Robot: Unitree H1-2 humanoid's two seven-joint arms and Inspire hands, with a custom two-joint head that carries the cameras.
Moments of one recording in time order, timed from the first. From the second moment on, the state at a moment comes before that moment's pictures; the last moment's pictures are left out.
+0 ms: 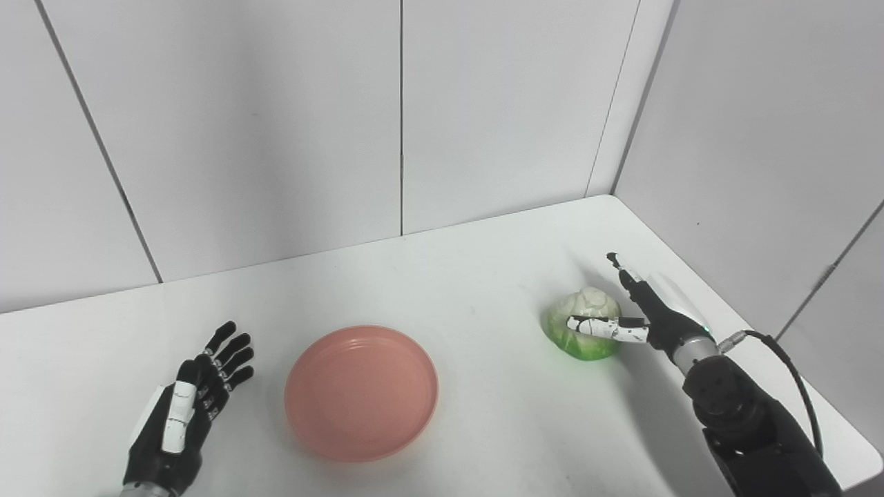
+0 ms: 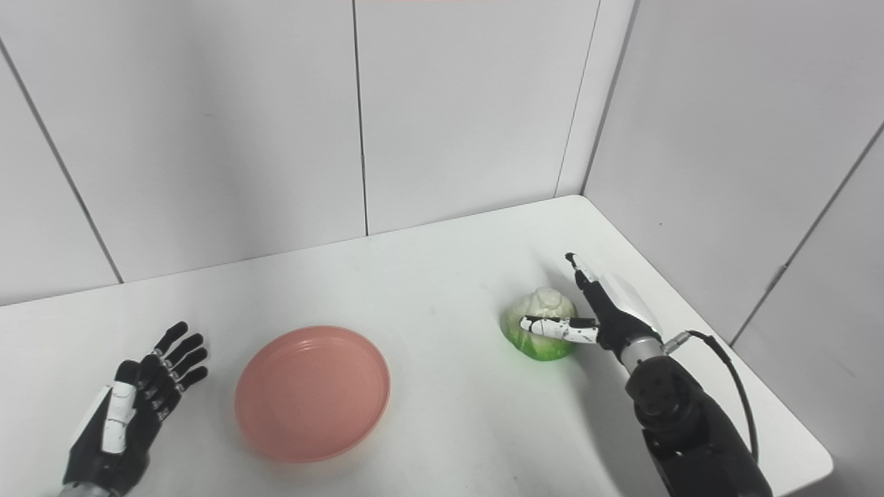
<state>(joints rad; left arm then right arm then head) -0.33 0.12 -0.06 0.40 -0.18 -0.10 -0.35 -0.12 -0.56 -0.18 -0.09 -0.40 0.38 0.18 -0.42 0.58</state>
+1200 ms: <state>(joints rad) -0.32 0.13 -0.05 0.37 -0.18 -0.06 -0.34 -0.19 -0.59 -0.08 0.05 -0.37 0.22 0.13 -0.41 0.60</state>
